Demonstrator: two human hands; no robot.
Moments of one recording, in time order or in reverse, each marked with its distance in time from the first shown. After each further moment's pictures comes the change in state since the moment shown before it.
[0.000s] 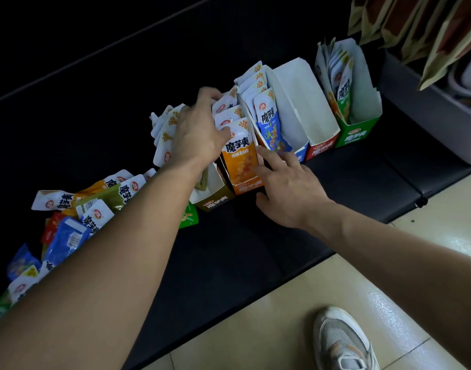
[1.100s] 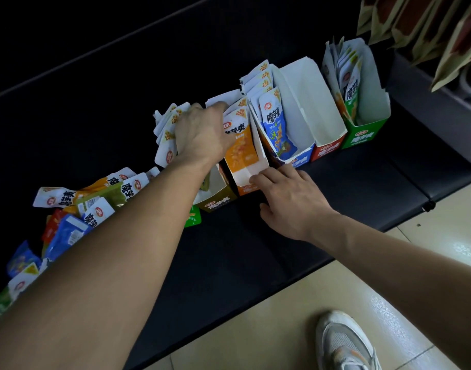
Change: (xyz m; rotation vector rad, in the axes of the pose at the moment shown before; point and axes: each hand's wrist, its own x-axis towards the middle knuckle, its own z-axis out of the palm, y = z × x) left_hand 0.005 0.000 0.003 0.457 0.005 0.086; right_hand -0.007 -0.003 0.010 -0.035 -0.010 -0.100
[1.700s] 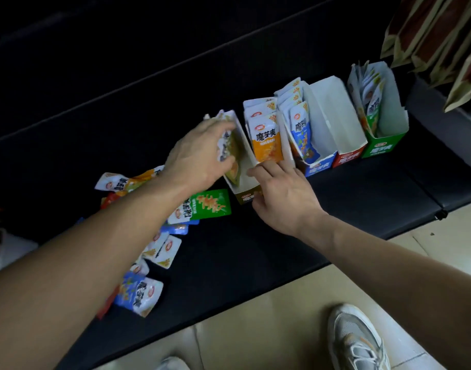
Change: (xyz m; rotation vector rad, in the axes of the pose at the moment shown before) left_hand -0.073 -0.071 -0.088 -0.261 -0.132 0.158; right_hand -0.006 -0.073 -0.026 0.073 0.207 -0.036
